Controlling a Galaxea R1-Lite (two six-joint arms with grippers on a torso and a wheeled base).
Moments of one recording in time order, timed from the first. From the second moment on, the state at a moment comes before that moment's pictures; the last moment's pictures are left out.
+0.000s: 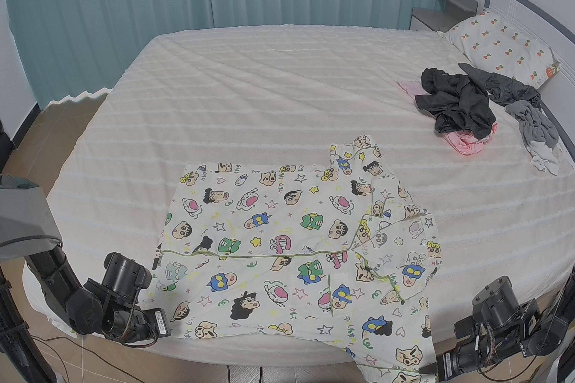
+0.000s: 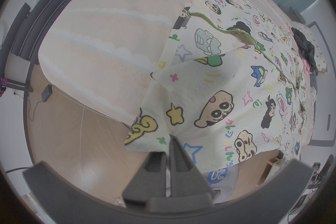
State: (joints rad) left arm -0.26 1.97 -0.29 -0.48 0.09 -0.61; right arm 0.53 1.79 -0.02 -0.64 0.25 0.48
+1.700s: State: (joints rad) left arm -0.21 2.14 -0.97 -0.48 0.13 -0.80; right arm 0.27 1.78 -0.48 -0.86 0.21 0.55
